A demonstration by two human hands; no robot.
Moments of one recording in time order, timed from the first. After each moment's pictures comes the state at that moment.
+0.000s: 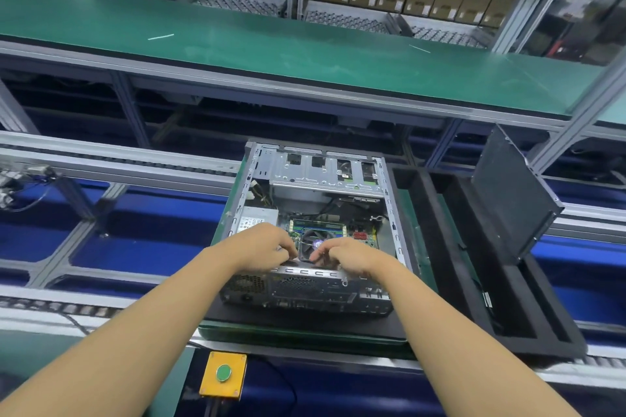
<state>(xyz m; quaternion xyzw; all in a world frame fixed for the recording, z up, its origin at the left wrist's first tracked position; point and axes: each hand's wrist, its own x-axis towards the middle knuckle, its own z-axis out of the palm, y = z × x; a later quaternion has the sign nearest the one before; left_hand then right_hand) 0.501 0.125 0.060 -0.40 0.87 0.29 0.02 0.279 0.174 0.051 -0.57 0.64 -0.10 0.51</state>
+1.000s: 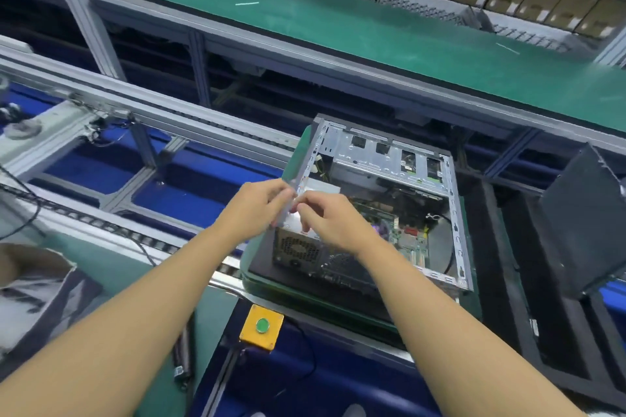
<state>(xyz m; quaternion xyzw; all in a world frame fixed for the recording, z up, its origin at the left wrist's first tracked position) 0.603 0.163 0.064 -0.56 0.71 0.32 -0.30 0.412 0.176 0.085 -0.76 0.51 -0.21 0.34</state>
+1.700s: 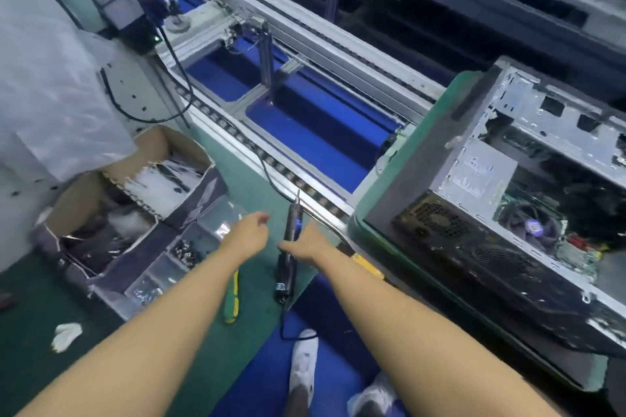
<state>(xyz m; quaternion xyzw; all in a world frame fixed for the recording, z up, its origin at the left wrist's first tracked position) 0.776 0.291 -0.117 -0.82 0.35 0.42 -0.17 0.639 0.235 -0.121 -0.63 0.58 0.14 0.50</state>
